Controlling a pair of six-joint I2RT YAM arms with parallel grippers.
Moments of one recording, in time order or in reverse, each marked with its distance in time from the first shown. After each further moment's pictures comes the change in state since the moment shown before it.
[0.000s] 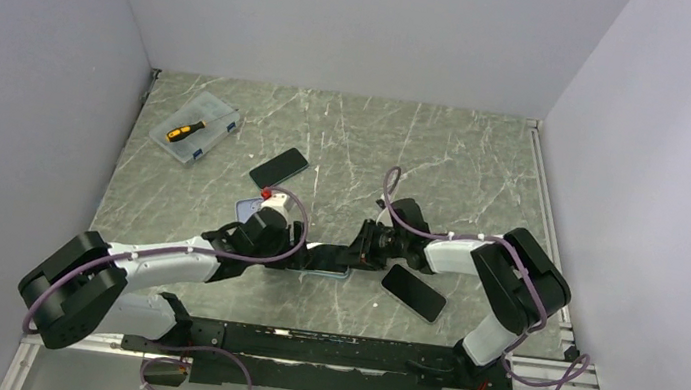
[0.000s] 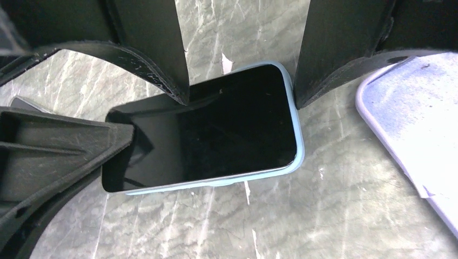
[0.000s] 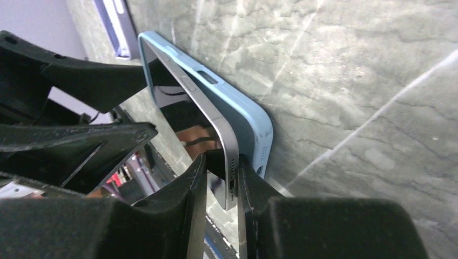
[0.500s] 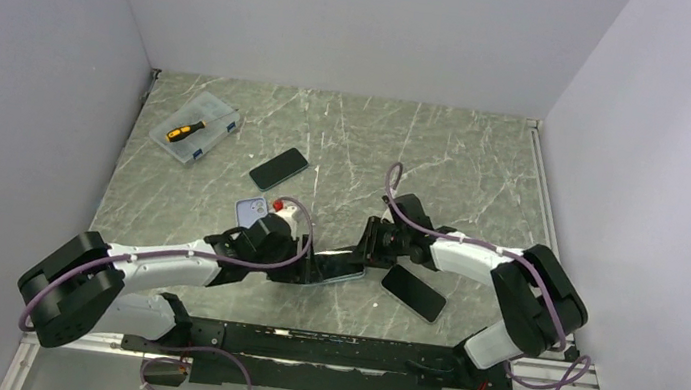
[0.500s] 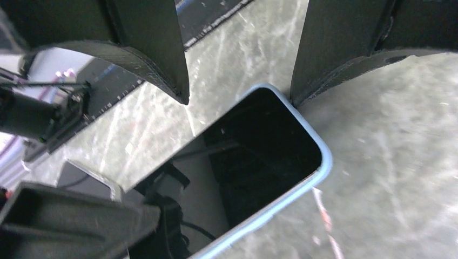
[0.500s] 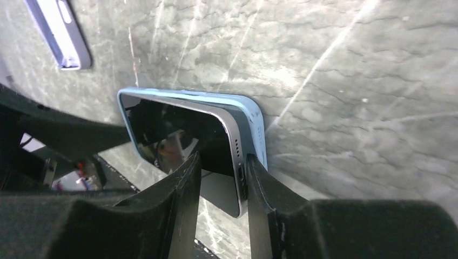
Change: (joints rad) left arm -0.048 -0.010 0.000 -0.019 0.166 -0.078; right arm 0.020 -0.120 0.062 -0.290 0.211 -0.139
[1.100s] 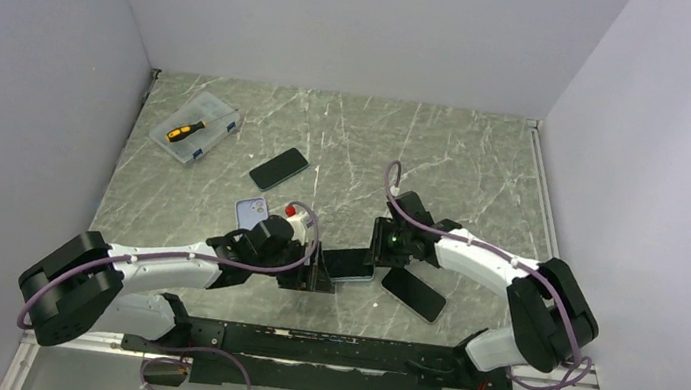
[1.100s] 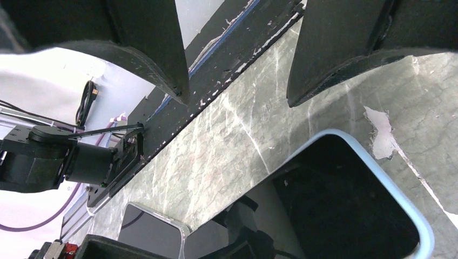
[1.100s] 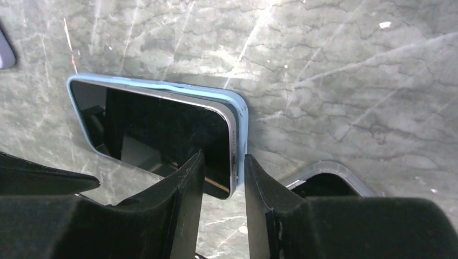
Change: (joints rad) left arm -0.044 -0.001 0.000 0.085 0.202 -0.075; right arm 0.019 -0.090 0.086 -0.297 0.227 -0.128
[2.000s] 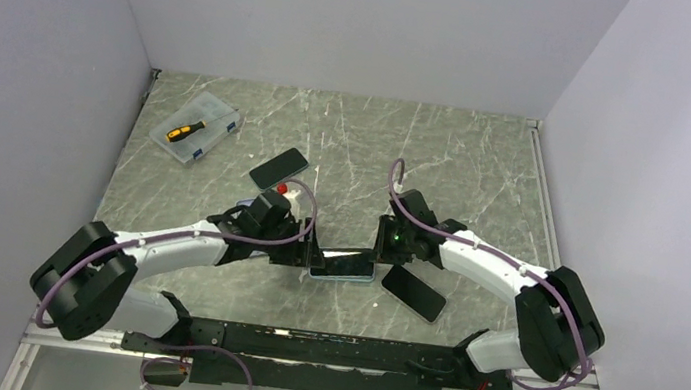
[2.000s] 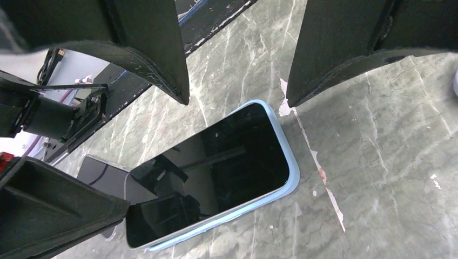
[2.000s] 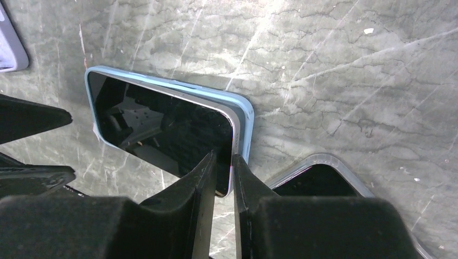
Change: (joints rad) left arm 0.174 0.064 0.130 -0.178 -0.035 0.173; right arm 0.001 -0.055 0.009 -0.036 0.029 -0.012
